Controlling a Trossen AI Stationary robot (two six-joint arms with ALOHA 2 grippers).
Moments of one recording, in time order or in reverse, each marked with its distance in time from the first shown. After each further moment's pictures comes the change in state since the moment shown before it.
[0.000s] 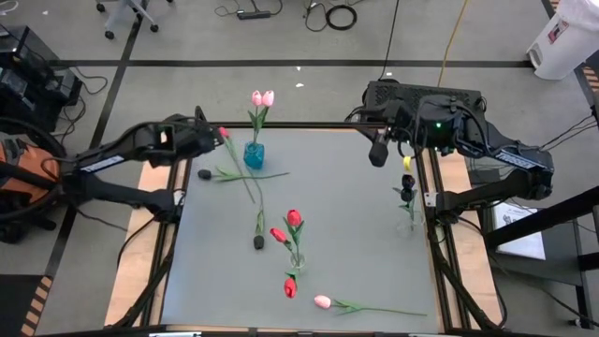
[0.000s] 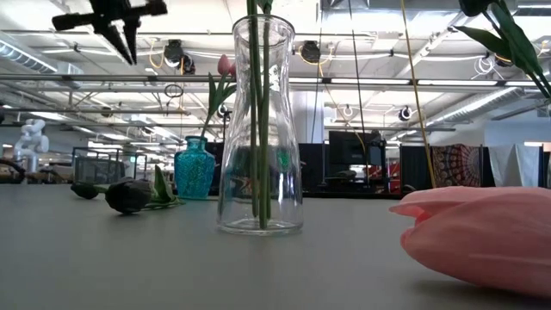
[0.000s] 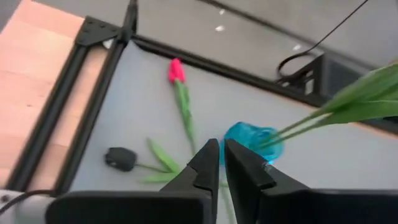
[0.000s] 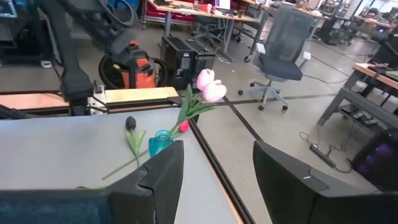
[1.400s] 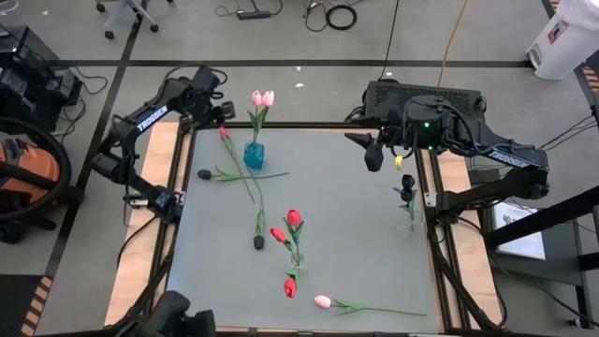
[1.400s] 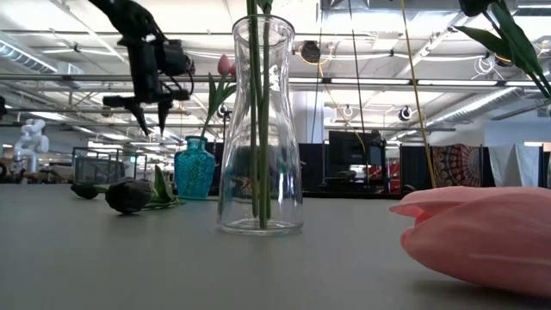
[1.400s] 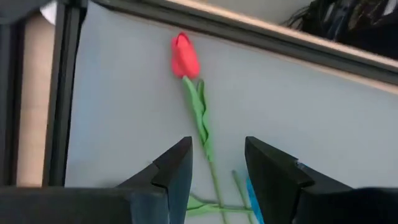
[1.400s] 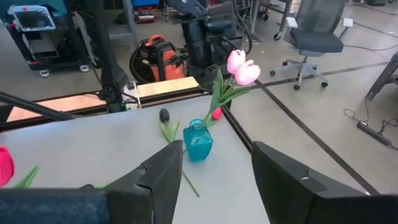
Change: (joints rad) left arm 0.798 0.440 0.000 0.325 0.654 0.753; right arm -0.018 0.036 0.000 -0.030 -0.132 0.160
